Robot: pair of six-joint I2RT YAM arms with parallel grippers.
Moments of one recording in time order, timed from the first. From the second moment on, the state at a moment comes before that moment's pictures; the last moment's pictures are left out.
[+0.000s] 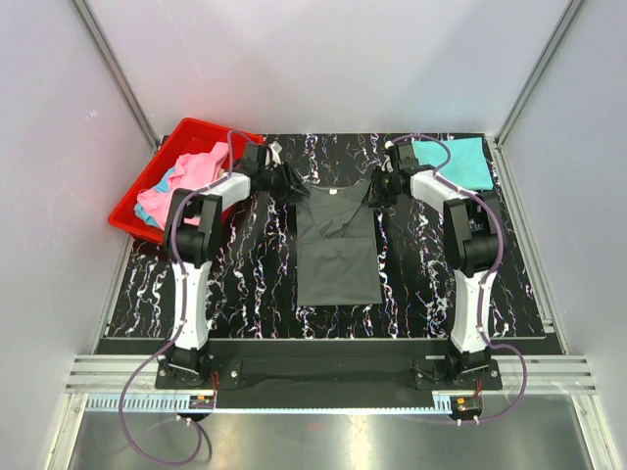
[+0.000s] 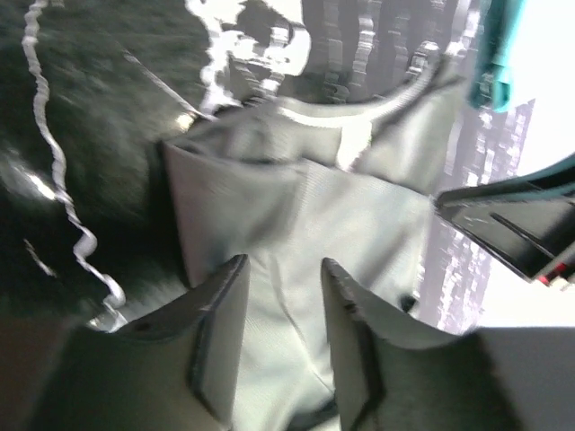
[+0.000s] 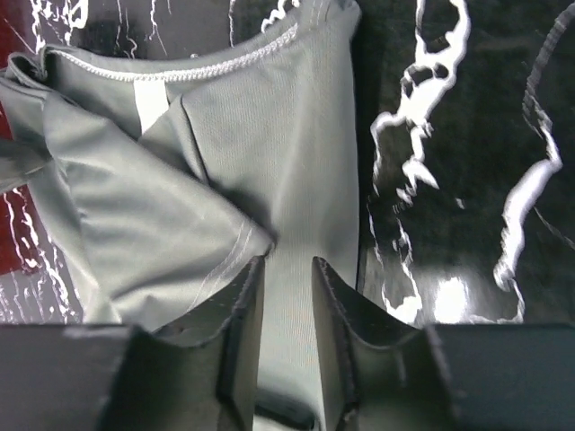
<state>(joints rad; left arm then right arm) -0.23 2.30 1.67 -0.18 0.59 -0.66 0.24 2.15 1.56 -0.33 -0.28 0.43</state>
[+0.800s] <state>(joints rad) -0.23 1.96 1.33 -0.34 0.60 -0.61 0.34 2.14 1.56 -0.39 -0.72 0.49</state>
